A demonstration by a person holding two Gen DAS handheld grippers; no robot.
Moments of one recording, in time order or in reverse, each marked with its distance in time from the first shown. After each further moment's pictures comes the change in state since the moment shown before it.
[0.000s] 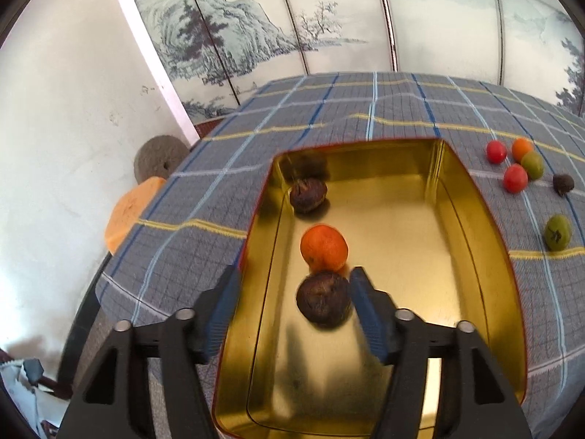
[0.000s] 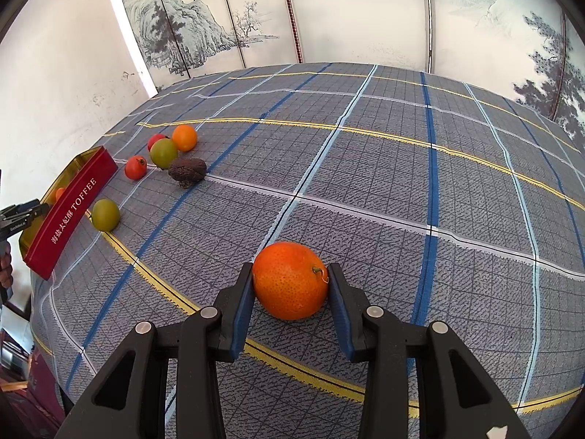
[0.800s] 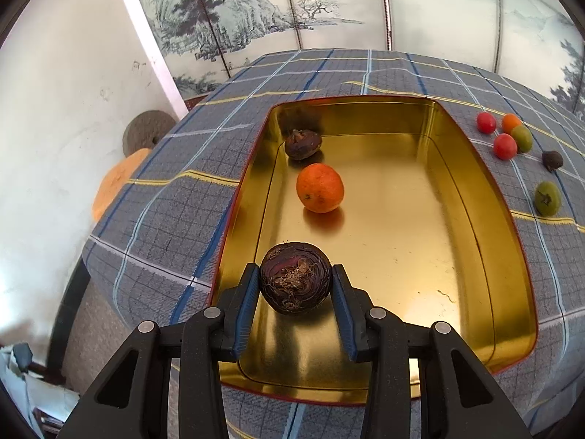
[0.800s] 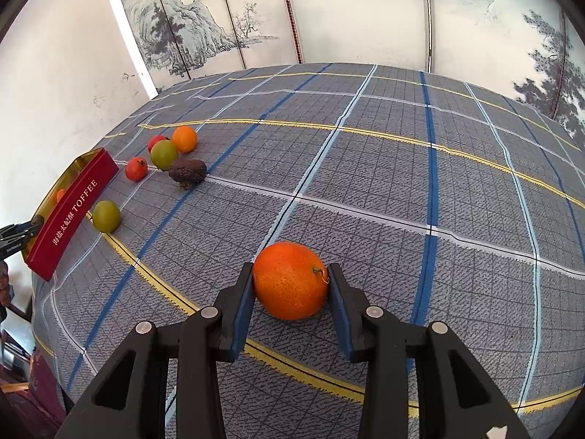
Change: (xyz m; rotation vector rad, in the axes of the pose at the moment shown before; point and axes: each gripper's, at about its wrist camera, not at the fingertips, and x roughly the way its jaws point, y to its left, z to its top) left arm 0.002 0.009 -0.033 -0.031 0.098 -0.063; right arm 0.000 -0.001 0.000 0.001 -0.001 0.001
